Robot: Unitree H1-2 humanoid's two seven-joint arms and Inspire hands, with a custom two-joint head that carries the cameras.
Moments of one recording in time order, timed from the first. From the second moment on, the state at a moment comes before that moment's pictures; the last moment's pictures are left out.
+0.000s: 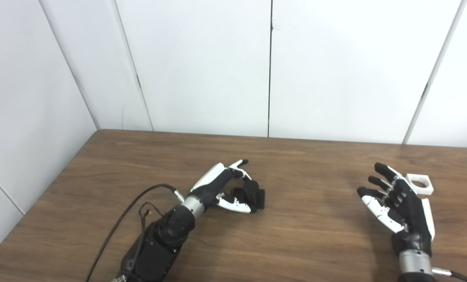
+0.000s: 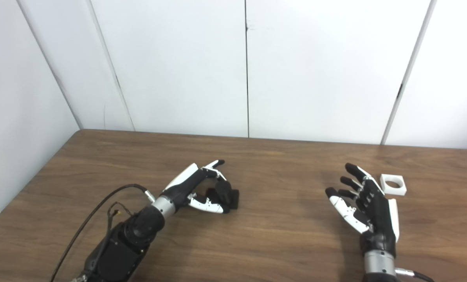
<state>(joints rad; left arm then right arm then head) -0.44 0.28 -0.27 0.37 0.32 -0.08 -0.17 -0.20 -0.03 -0.07 0.07 -0.05 -0.09 -0.12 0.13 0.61</state>
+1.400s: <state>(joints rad) -0.43 0.26 -0.29 0.41 0.29 -0.23 -0.21 -0.19 0.00 -0.07 -0.04 -0.13 0.00 -0.18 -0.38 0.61</state>
